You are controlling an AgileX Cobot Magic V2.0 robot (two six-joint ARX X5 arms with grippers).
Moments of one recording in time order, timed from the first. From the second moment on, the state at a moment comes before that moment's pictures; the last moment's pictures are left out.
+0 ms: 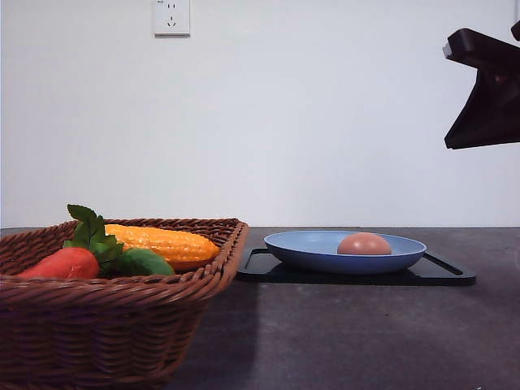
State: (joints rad) left_arx -0.01 0.00 0.03 -0.18 0.00 -0.10; right_arx 0.51 0.73 0.36 0.04 0.09 0.22
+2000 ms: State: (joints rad) left_arx -0.01 0.00 0.03 -0.18 0.00 -0.10; right_arx 0.02 0.01 0.02 -0.16 -0.26 0.04
